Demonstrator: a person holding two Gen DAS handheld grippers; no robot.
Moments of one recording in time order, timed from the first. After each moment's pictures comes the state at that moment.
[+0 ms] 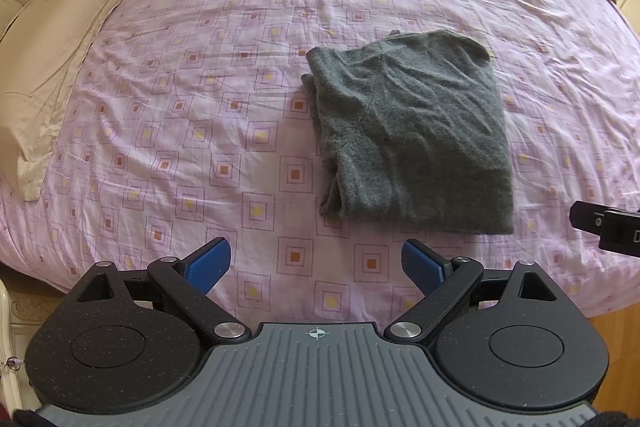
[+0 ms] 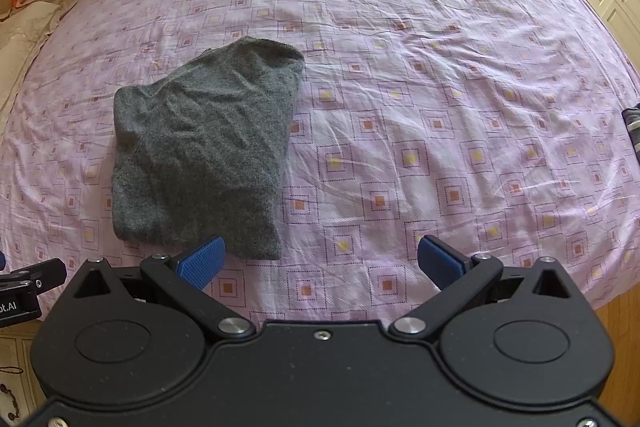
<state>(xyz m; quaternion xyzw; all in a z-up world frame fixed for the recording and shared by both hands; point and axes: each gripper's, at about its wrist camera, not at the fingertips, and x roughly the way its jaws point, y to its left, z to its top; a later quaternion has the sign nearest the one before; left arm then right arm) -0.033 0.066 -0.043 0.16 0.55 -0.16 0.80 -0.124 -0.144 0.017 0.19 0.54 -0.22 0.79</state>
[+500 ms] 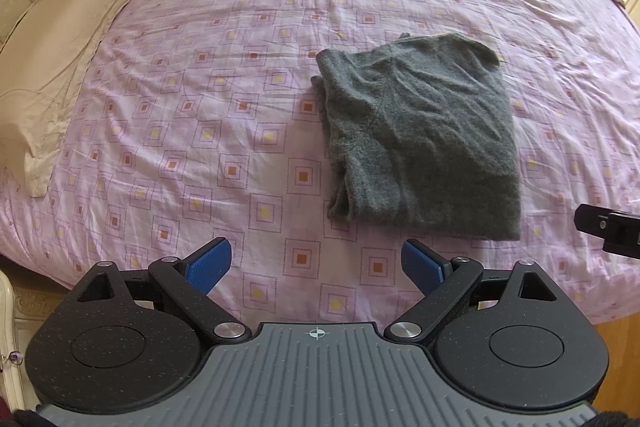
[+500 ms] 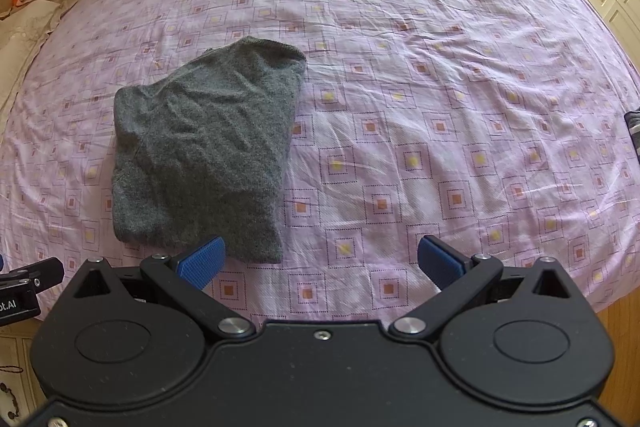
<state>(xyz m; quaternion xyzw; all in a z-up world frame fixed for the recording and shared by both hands) -0.030 0.068 -0.043 0.16 0.55 -0.15 0.81 -0.121 -0.144 0.016 0.19 0.54 -0.22 0.79</state>
